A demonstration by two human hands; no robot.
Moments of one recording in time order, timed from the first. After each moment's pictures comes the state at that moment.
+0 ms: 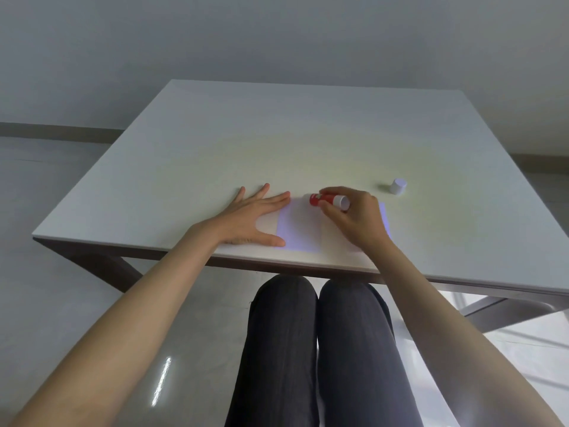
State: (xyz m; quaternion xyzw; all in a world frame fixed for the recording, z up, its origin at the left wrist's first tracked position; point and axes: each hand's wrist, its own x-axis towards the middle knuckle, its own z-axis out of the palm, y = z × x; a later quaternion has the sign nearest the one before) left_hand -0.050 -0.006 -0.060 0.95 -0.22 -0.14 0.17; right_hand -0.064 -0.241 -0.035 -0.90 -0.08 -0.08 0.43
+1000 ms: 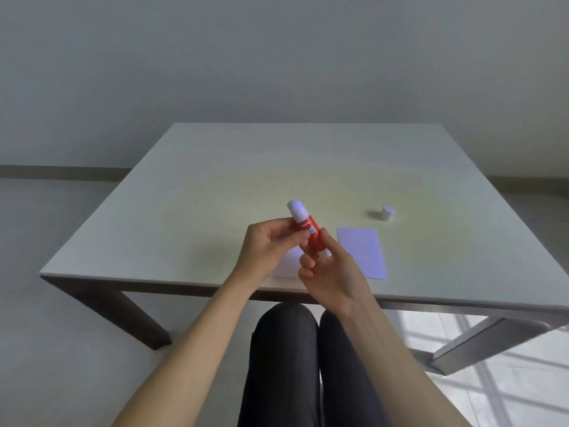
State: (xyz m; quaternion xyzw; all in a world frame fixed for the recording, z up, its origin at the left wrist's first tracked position) left_hand -0.098 -0.076 -0.020 0.72 -0.07 0.03 0.69; right_hand -0.118 -0.206 -0.026 -0.28 0.11 0.25 0.92
